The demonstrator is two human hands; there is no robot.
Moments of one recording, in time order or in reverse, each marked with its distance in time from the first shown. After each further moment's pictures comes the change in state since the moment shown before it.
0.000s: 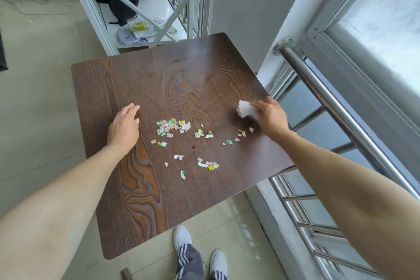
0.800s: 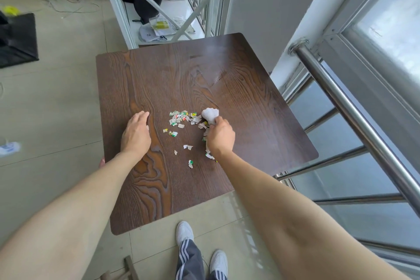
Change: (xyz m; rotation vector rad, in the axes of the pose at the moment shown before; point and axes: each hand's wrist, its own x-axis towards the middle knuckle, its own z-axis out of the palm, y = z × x) left_hand -0.058 0.000 0.010 -0.009 0.020 -0.116; right_hand -0.068 -0.152 0.059 0.352 -0.118 0.218
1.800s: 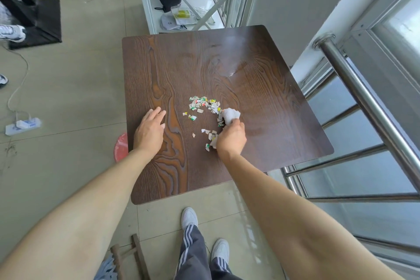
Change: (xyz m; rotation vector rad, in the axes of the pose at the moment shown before) left_hand -0.048 -0.029 0.000 -0.035 0.005 0.052; right_hand -0.055 -0.009 0.012 0.093 0.064 0.133
